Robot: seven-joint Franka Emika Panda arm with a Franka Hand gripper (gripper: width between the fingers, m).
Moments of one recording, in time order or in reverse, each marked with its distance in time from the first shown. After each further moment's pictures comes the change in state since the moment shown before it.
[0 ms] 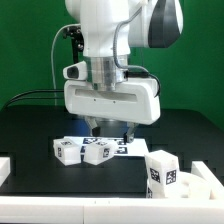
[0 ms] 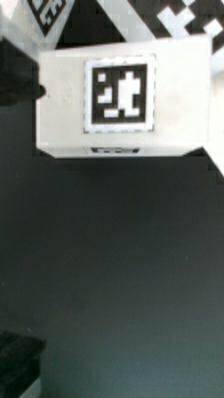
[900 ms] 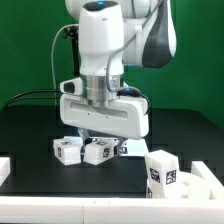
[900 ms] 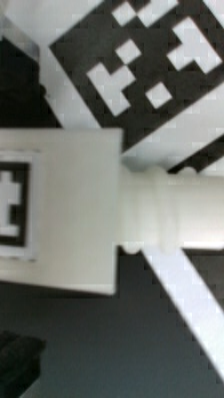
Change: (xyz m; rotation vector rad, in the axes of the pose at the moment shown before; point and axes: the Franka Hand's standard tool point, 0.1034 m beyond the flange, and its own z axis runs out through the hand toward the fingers) arm -0.023 0.037 0.044 -0.058 0.018 -0.028
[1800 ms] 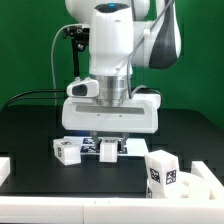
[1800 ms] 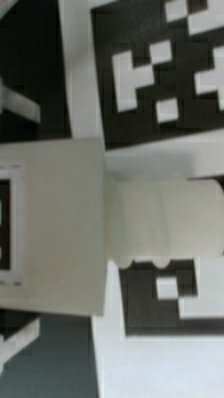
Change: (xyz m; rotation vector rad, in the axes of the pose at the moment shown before) arm -0.013 -0.007 -0.002 -0.002 0.021 -0.456
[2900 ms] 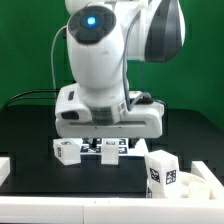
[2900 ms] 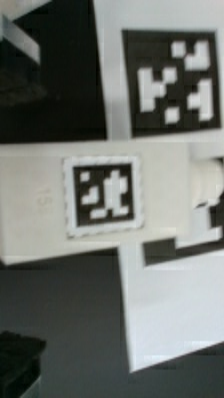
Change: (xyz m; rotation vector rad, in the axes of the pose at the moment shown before) arm 0.031 -0.008 -0.014 0.054 -0.639 -0.026
